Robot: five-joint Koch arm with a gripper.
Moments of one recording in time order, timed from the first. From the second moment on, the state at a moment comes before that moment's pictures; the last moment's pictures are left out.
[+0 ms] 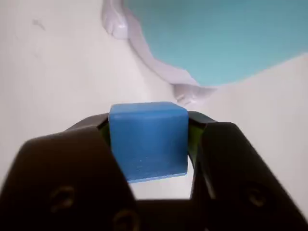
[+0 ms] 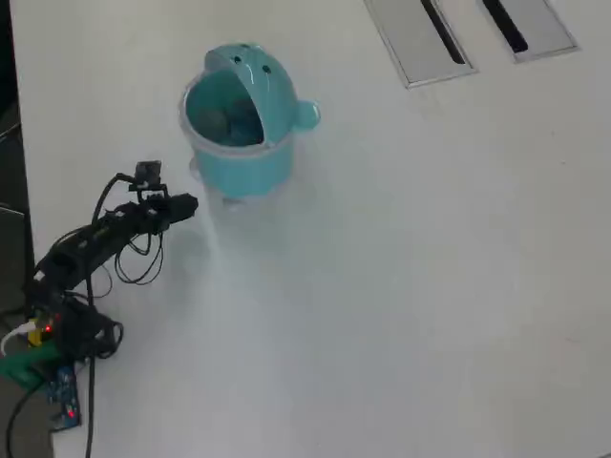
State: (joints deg) arm -41.8 98.0 119.4 21.6 -118.8
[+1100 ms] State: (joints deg) arm -47.2 92.5 79.1 12.7 -87.3
